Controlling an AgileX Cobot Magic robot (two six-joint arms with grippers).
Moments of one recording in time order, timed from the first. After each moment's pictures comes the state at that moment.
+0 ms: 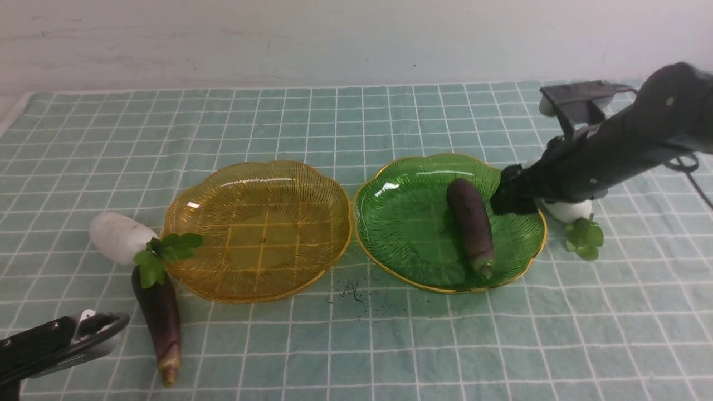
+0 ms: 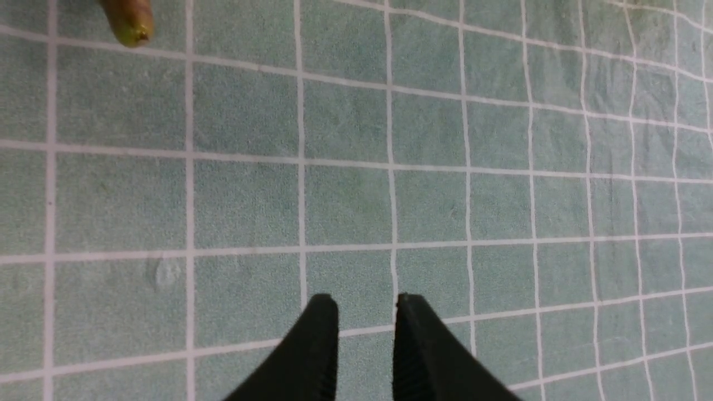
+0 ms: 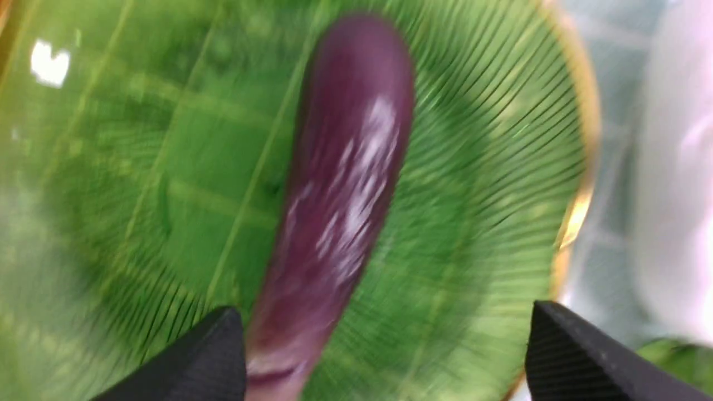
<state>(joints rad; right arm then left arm) 0.17 1.83 -1.31 0.39 0.69 -0.40 -0.05 0.68 -0.35 -0.59 0.84 0.12</state>
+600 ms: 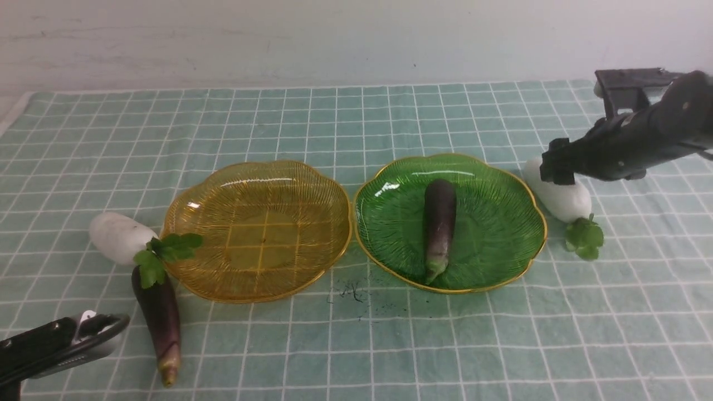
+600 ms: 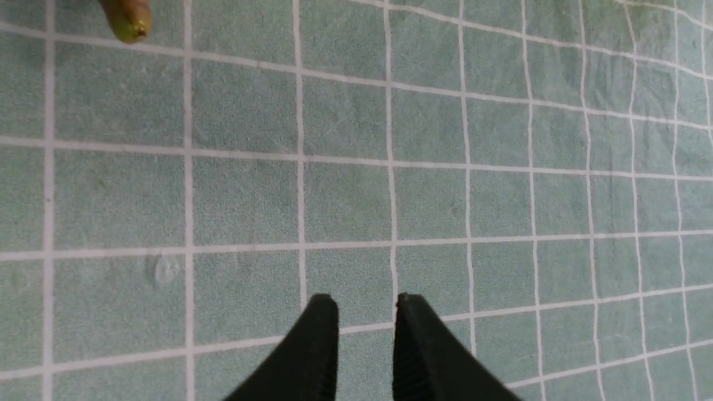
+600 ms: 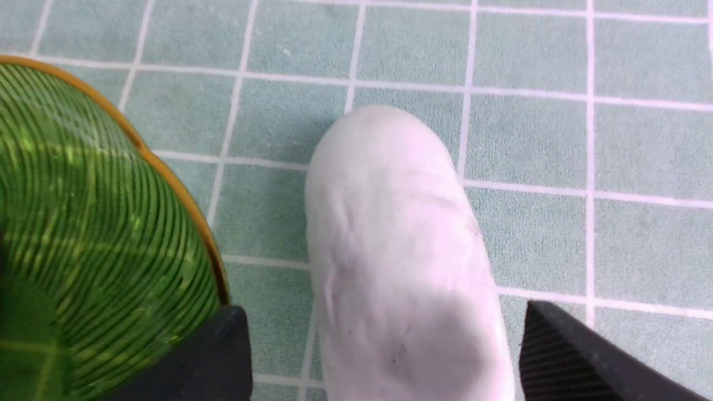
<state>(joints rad) 0.04 2.01 -1.39 0.29 0.47 -0.30 -0.05 0.68 -0.35 -0.59 0.84 0.12</state>
